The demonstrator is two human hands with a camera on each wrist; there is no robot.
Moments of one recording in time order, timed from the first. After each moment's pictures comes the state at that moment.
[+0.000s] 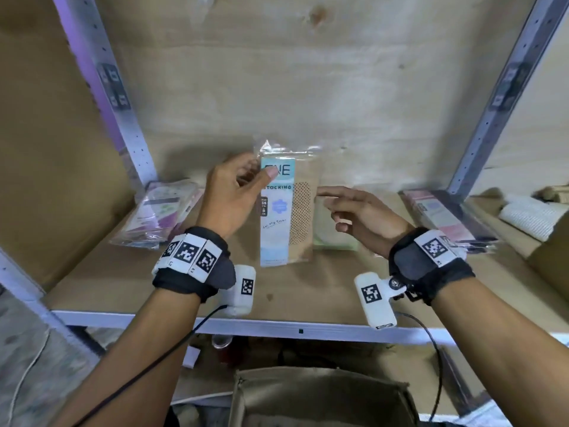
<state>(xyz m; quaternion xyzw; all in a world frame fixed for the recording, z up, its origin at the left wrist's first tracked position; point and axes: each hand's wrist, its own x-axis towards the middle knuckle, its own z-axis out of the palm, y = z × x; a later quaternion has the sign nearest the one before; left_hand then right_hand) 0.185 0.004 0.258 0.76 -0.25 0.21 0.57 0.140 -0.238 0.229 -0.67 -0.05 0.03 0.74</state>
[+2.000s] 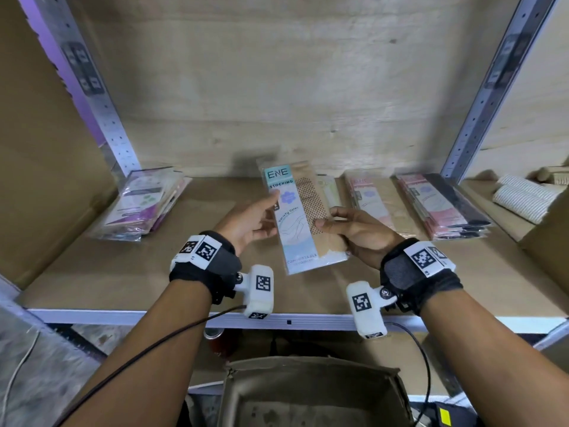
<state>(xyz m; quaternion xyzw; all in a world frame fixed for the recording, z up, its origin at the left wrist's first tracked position) 0.201 -0.034 0.190 0.69 -0.02 -0.18 0.70 0.129 -0.249 0.184 -0.65 0.03 0.07 0.76</state>
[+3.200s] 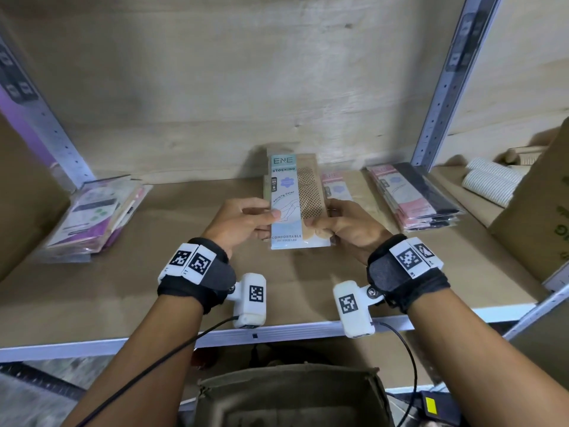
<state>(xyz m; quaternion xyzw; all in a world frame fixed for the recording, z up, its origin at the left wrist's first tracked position) 0.201 -0.084 0.186 0.73 -0.13 -0.15 0.65 0.134 -0.296 0.179 -0.73 0.07 0.01 0.68</state>
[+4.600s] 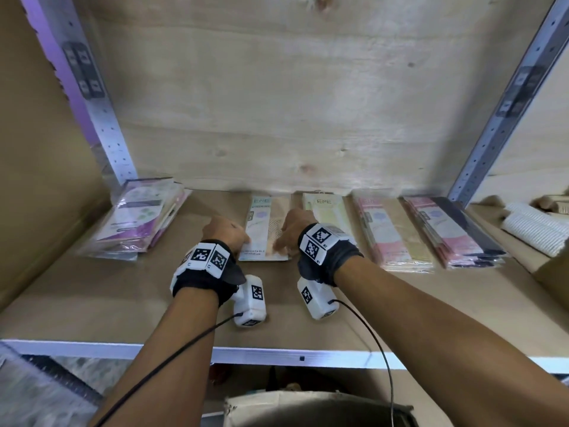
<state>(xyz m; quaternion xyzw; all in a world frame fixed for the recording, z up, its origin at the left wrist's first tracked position) 0.263 0.006 0.168 0.87 0.09 -0.06 0.48 0.237 -0.146 0.202 -0.95 0.11 0.11 0.25</state>
